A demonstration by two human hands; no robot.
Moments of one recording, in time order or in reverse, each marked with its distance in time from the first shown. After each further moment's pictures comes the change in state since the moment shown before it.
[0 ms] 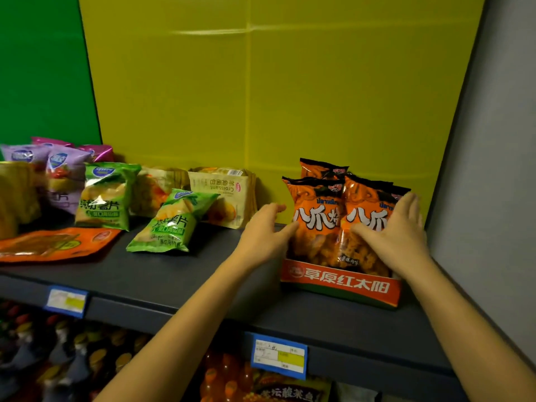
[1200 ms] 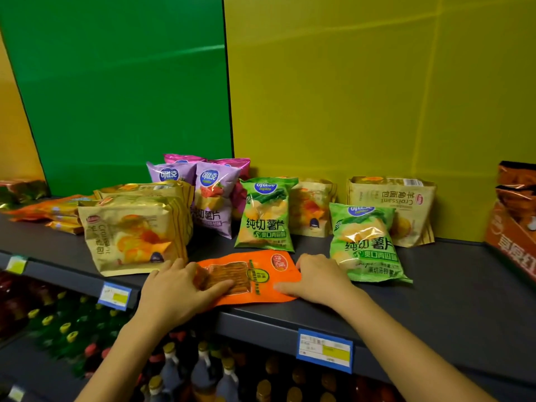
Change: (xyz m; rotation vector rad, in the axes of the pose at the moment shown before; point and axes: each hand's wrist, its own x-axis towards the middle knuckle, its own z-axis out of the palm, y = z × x) left_hand -0.086 -0.312 -0.347 0.862 -0.056 -0.333; right_hand -0.101 -0.323 0.294 -0.276 -0.588 -0.319
